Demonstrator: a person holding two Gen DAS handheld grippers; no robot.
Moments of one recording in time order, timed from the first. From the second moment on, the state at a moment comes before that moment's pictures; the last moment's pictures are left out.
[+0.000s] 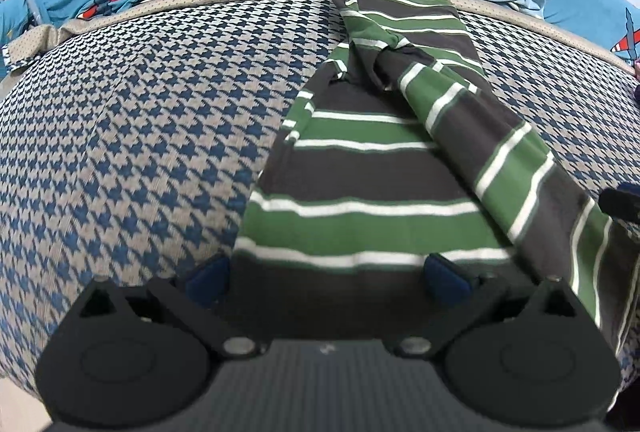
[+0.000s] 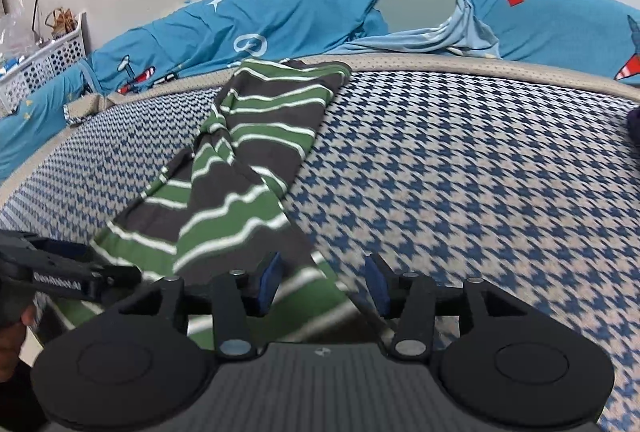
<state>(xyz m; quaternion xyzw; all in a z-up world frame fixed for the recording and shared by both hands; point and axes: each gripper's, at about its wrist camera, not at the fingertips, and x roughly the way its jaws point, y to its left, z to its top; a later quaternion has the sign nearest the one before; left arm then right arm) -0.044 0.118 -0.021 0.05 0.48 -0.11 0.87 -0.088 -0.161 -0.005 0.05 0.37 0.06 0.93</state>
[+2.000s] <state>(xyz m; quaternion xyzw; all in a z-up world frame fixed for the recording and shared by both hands) -0.091 0.171 -0.006 -0.07 0.45 -0.04 0.89 -0.161 -0.049 0.033 0.07 0.26 0.21 0.94</state>
